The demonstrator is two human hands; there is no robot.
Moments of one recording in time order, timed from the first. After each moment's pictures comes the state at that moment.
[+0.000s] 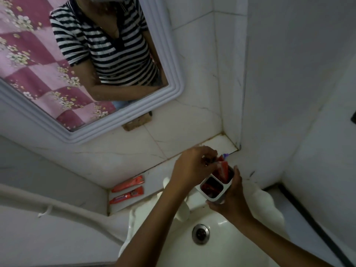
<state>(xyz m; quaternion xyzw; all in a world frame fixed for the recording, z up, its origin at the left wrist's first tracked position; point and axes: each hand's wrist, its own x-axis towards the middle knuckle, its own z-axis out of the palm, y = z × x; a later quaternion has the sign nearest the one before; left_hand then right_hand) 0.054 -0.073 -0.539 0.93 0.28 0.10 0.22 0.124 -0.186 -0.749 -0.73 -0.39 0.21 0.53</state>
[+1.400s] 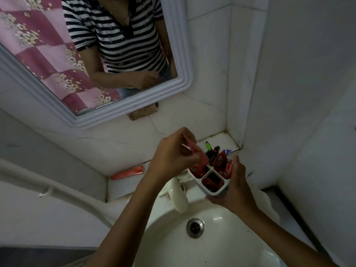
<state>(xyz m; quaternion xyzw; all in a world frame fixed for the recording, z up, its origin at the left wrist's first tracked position) 0.014 -0.063 -0.497 0.85 0.32 0.18 0.38 0.145 -0.196 -0.695 -0.74 -0.44 0.17 0.48</state>
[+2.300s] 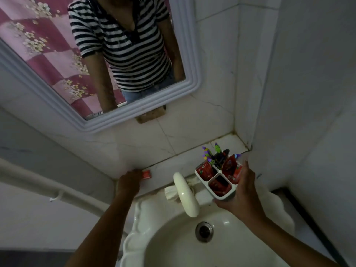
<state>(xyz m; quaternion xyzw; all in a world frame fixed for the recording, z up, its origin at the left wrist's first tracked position) -0.133 0.087 -0.671 0.85 0.49 -0.18 -0.09 0.129 -0.192 -0.707 -0.75 -0.42 0.15 0.49</state>
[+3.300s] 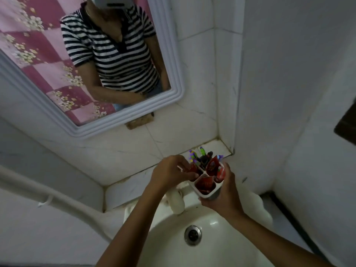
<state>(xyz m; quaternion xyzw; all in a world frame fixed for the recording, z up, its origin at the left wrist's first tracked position) 0.008 -0.050 -0.549 0.88 0.41 0.03 0.26 0.127 -0.191 -0.708 -0.72 -0.39 0.17 0.55</state>
